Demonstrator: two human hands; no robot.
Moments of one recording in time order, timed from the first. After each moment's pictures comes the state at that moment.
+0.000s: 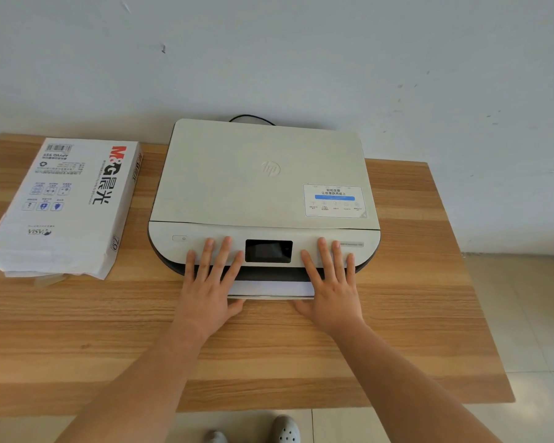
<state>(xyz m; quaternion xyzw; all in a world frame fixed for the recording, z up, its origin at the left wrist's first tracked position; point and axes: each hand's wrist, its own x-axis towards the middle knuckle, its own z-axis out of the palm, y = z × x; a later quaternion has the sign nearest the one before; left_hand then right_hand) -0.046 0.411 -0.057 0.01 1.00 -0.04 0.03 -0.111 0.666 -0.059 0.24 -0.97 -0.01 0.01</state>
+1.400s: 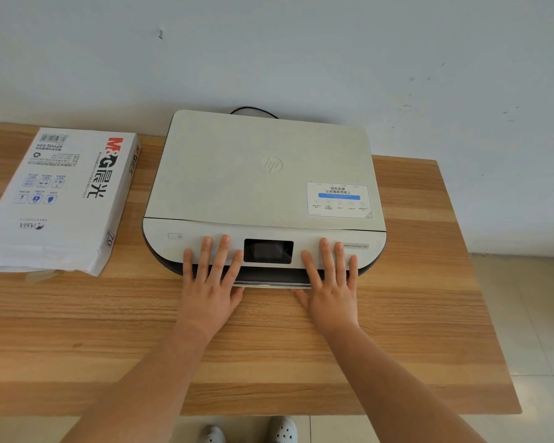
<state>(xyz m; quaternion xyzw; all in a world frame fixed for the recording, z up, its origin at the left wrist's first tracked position) -0.052 0.418 -0.075 -0.01 1.00 -0.01 -0.05 -0.116 0.662 -0.082 0.23 -0.97 0.00 0.09</state>
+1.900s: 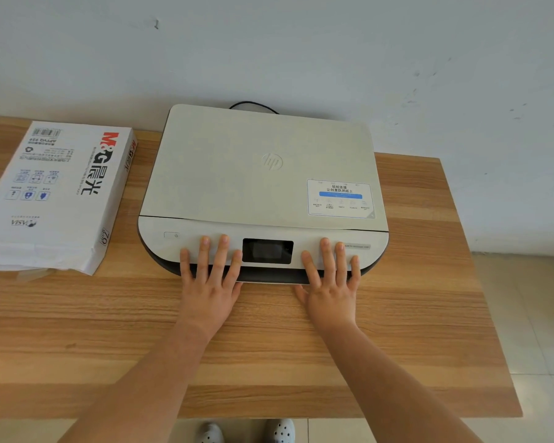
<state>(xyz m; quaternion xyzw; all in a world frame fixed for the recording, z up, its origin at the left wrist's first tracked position) -0.057 0.420 -0.090 0.00 1.00 -0.01 -0.10 -0.121 0.658 -0.093 0.22 -0.96 0.00 0.16</state>
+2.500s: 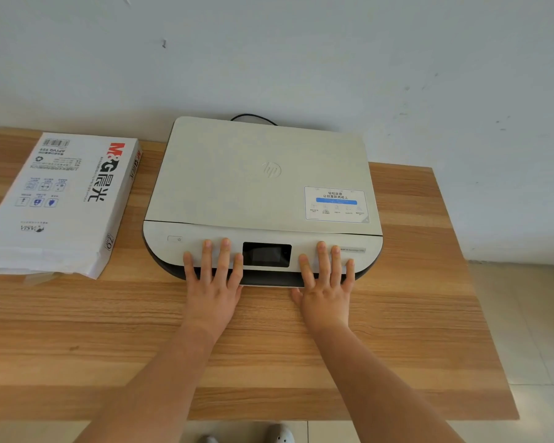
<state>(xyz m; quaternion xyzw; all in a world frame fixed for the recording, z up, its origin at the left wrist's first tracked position) -0.058 0.429 -0.076 -0.03 1.00 -0.03 -0.01 -0.116 0.646 -0.082 0.18 -0.98 -0.01 0.08</state>
